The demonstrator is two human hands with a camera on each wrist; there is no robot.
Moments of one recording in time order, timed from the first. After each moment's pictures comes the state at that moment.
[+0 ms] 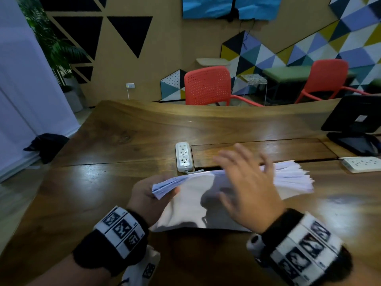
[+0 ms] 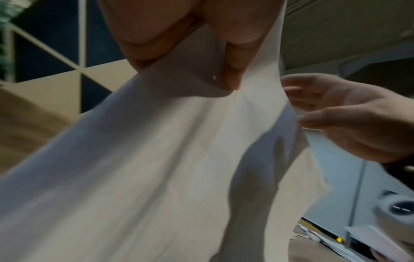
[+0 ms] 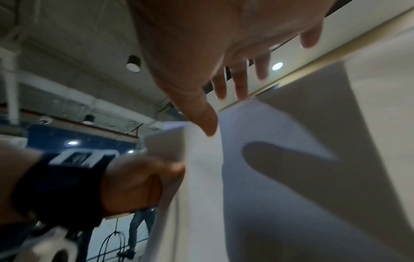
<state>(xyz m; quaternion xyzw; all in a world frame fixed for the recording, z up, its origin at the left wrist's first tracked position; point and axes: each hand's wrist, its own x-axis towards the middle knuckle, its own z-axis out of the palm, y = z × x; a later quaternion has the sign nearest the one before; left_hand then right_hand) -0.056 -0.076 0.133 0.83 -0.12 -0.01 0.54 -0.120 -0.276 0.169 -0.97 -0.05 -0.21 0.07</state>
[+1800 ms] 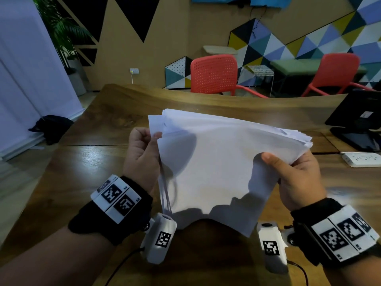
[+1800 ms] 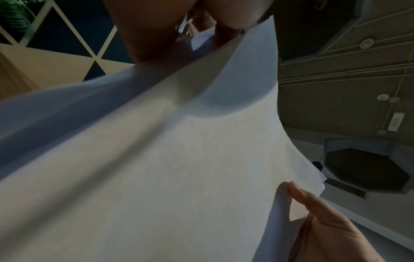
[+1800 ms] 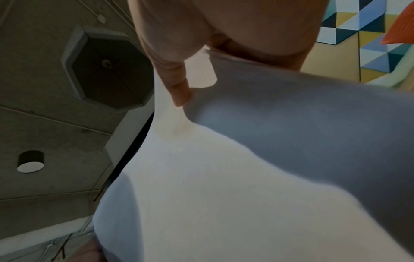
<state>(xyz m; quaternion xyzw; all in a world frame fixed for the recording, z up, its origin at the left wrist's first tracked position) -0.057 -0.078 0.174 0.60 -0.04 0.07 0.80 -0.137 -0.312 0.175 -0.60 -0.02 -0.22 0.77</state>
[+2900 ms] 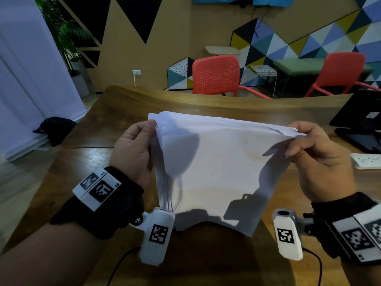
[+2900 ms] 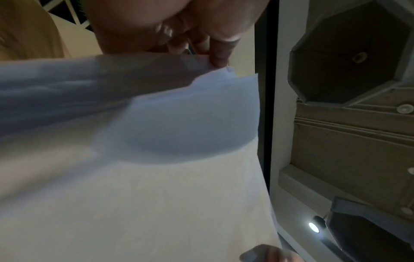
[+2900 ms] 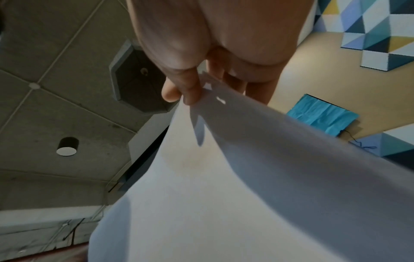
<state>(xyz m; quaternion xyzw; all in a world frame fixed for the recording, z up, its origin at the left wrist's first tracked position) -0.048 -0.073 0.203 0.56 0.02 0.01 0.83 -0.131 -0.342 0.192 -0.74 -0.15 -0.32 0.57</state>
